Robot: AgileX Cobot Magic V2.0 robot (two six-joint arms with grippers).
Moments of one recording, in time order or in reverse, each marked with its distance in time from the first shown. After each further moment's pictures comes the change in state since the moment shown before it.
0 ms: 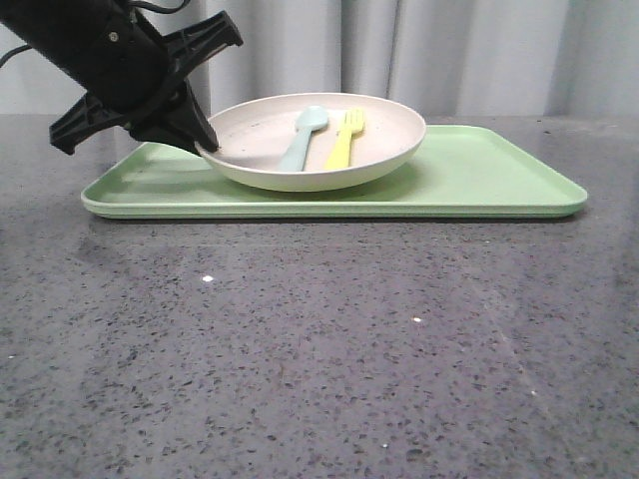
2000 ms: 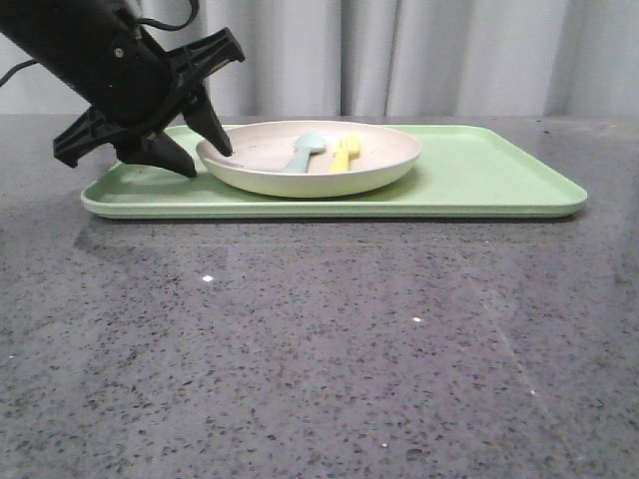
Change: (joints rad) left arm 0.000 0.027 0.000 0.000 0.000 -0.004; right arm 0.000 0.000 0.000 0.000 0.000 0.000
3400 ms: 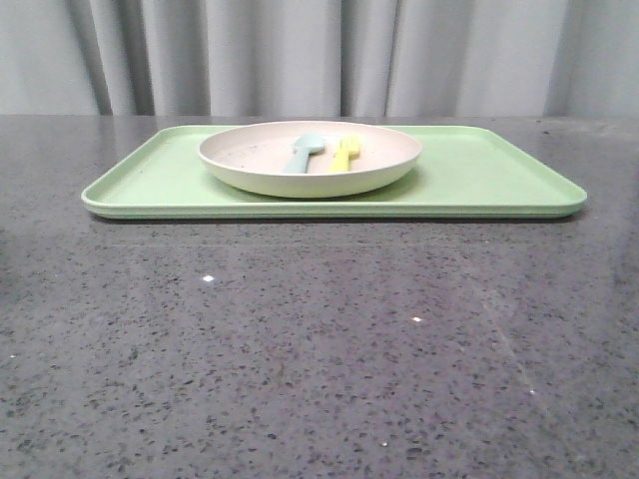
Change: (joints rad) left arm 0.193 -0.936 0.343 0.743 0.416 -0.019; right arm 0.000 0.000 0.000 0.000 0.000 0.000
